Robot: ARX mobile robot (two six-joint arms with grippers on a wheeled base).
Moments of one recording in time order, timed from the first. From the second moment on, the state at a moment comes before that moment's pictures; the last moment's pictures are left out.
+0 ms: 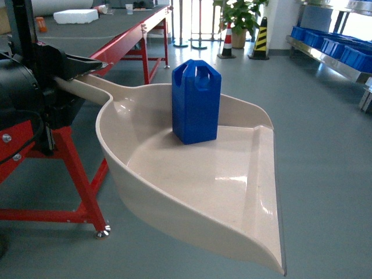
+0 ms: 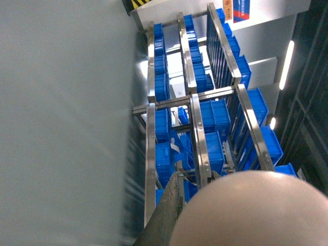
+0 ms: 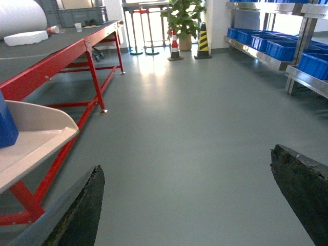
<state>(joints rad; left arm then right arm) -0.16 1.78 0.66 1.12 0.29 -1.33 -0.01 0.00 0.01 0.00 0.00 -0.01</state>
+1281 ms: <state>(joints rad) -0.16 1.78 0.66 1.12 0.29 -1.33 0.00 0.00 0.01 0.00 0.00 -0.01</state>
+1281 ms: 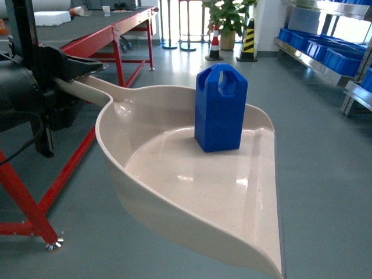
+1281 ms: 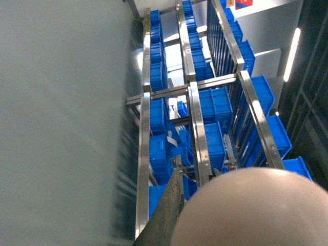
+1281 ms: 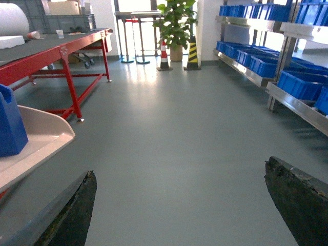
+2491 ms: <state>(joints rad) -0.16 1.78 0.66 1.11 0.29 -1.33 0.00 0.00 0.01 0.00 0.00 -0.01</state>
